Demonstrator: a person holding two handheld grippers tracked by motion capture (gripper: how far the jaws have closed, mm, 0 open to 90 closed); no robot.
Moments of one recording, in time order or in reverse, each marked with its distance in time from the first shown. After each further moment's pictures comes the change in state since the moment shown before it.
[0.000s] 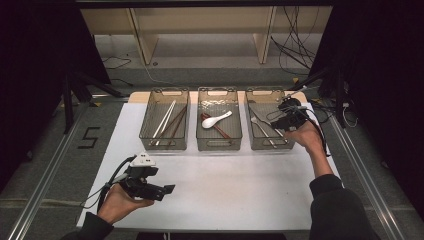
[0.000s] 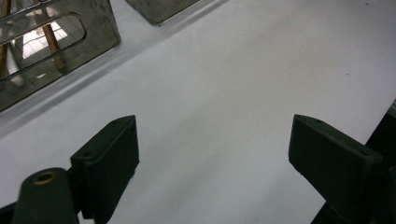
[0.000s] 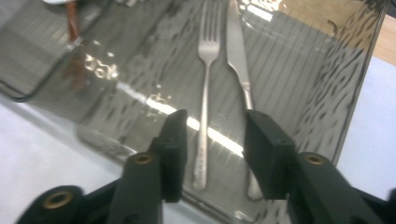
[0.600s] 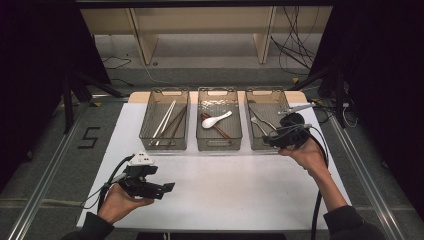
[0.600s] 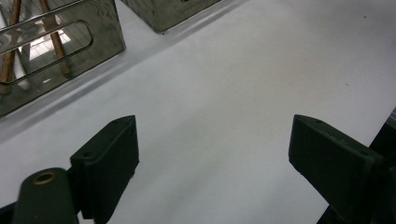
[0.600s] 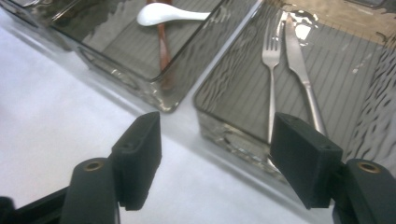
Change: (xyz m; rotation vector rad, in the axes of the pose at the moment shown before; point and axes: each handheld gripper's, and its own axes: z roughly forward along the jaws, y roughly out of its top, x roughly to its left) left arm 0.001 0.000 -0.002 -0.029 0.002 -0.022; right arm 0.048 -0.040 -0.041 -0.152 0.111 0.011
